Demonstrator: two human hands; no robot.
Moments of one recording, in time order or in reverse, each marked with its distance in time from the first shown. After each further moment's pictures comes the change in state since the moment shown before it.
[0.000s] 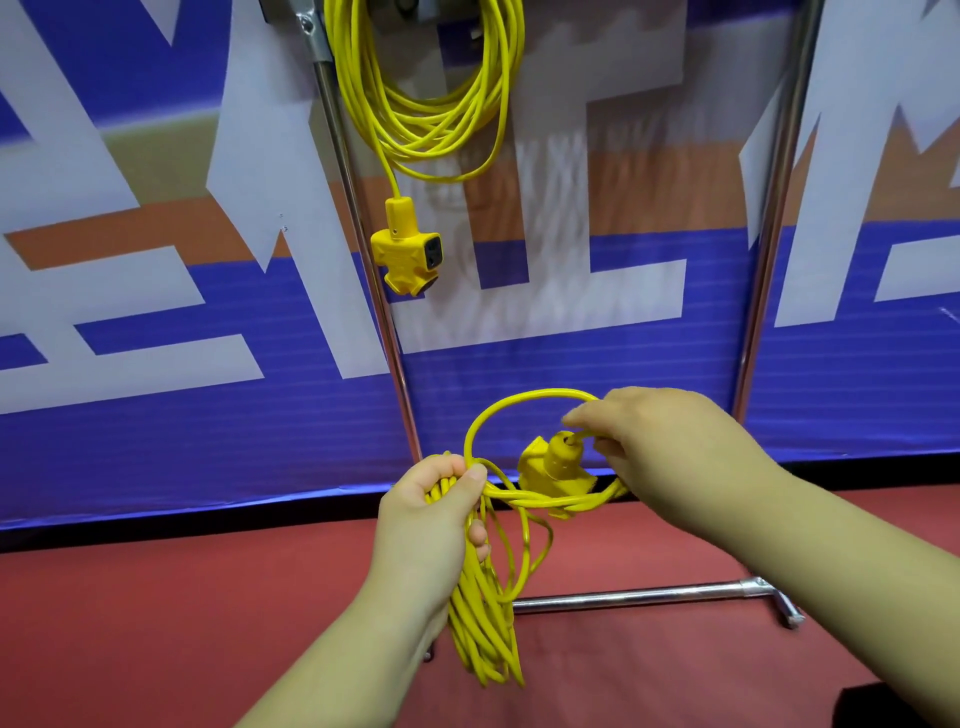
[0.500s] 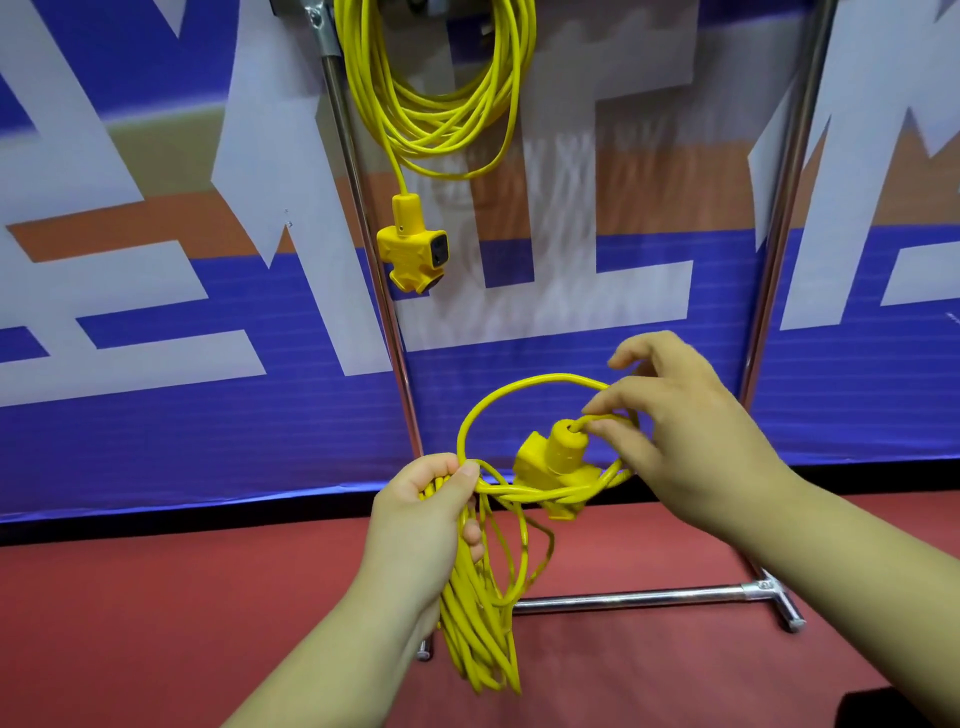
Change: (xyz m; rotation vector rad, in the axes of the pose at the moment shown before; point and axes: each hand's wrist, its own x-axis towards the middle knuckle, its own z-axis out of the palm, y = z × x) left_hand 0.000 0.007 -0.008 -0.025 0.004 -0.053; right_hand 0.001 0.005 0.010 0.293 0.298 0.118
